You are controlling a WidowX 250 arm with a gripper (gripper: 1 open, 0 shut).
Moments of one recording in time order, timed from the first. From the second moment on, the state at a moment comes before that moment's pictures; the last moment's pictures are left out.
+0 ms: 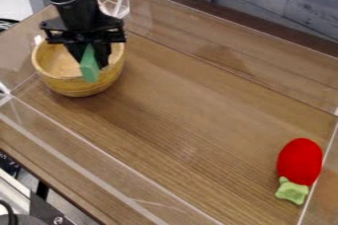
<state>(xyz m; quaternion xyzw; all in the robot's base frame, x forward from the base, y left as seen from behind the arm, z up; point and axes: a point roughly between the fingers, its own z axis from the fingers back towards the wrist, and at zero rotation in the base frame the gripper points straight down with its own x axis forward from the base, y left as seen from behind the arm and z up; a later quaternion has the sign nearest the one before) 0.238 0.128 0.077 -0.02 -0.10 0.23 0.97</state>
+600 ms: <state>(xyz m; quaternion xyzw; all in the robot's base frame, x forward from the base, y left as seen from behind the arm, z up) 0.235 0.134 0.073 -0.03 -0.10 0.22 0.97</state>
